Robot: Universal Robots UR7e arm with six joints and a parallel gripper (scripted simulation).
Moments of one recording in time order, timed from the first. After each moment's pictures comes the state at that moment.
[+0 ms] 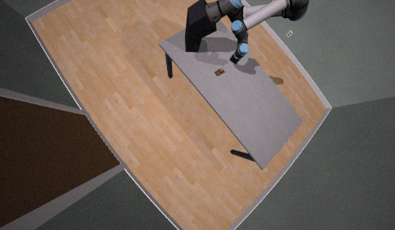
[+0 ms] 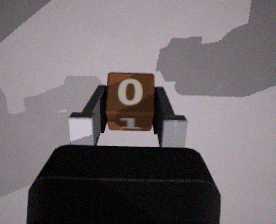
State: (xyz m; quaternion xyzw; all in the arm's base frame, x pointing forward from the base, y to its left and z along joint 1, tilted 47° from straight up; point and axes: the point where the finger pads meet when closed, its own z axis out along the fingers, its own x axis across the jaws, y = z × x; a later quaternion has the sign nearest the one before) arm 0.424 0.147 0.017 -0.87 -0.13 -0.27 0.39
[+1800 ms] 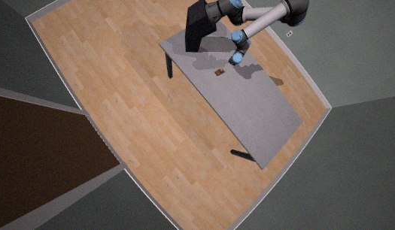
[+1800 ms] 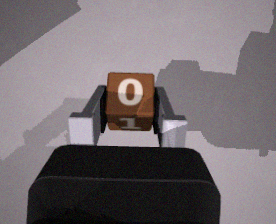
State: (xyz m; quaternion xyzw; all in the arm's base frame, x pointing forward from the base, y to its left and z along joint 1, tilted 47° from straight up) arm 0.426 0.145 0.016 -0.81 -0.16 -0.25 0.50
